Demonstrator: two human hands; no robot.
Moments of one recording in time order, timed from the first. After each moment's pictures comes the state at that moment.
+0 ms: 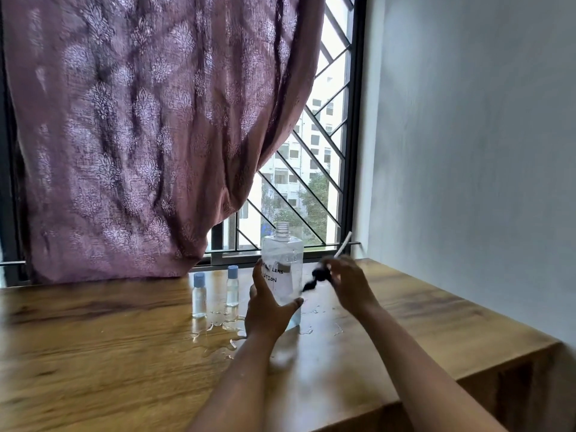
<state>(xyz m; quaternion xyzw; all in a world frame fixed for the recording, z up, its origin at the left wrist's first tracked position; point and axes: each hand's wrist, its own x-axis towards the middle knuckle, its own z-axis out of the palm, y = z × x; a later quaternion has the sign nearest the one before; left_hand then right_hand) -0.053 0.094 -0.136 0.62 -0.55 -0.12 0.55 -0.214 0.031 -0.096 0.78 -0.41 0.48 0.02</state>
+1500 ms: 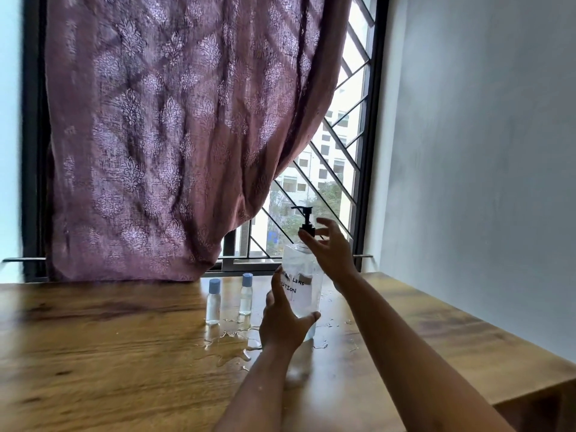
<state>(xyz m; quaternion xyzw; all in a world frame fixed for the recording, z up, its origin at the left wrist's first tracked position) -0.052 0.092 -0.138 0.64 -0.55 -0.08 0.53 -0.141 0.053 -0.023 0.71 -0.35 0.58 -0.21</state>
